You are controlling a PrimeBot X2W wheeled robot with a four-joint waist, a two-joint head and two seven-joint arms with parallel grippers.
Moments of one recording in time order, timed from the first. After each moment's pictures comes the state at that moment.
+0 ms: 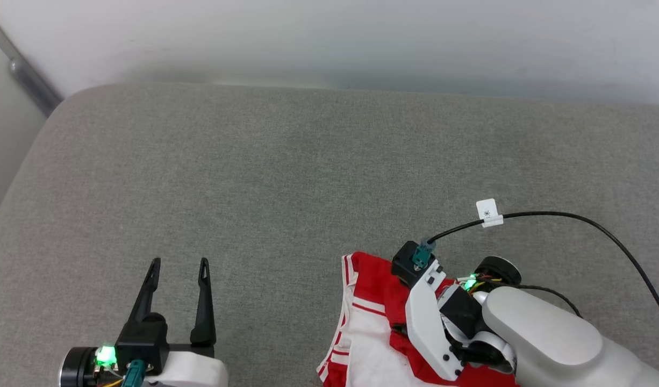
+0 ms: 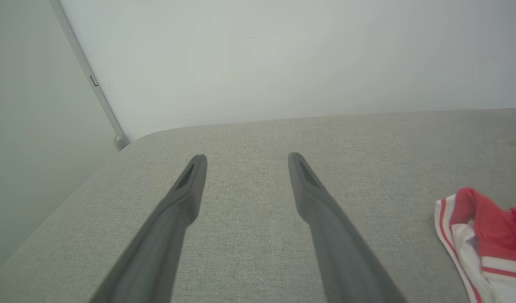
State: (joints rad) left arm 0.04 0.09 -0.05 0.00 -0.02 0.06 -0.26; right arm -0.69 -0.36 1.10 0.43 0.81 0.13 0.64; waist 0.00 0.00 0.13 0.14
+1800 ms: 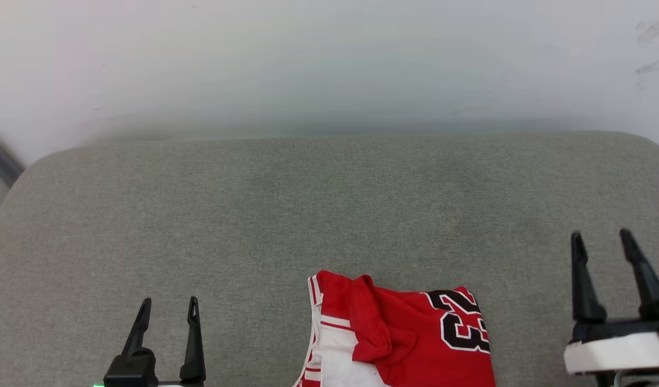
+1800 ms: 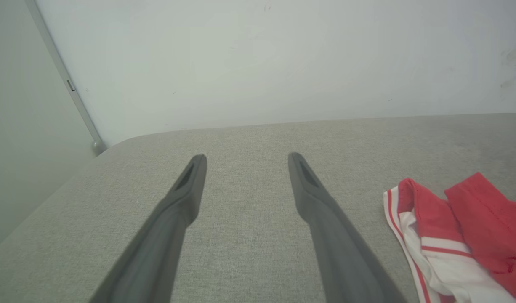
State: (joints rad) left arm 0.16 0.06 0.01 0.00 -0.02 0.02 -0.26; right arm 0.06 -0.08 -0.10 -0.02 0.09 0.13 -0.26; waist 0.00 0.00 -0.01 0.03
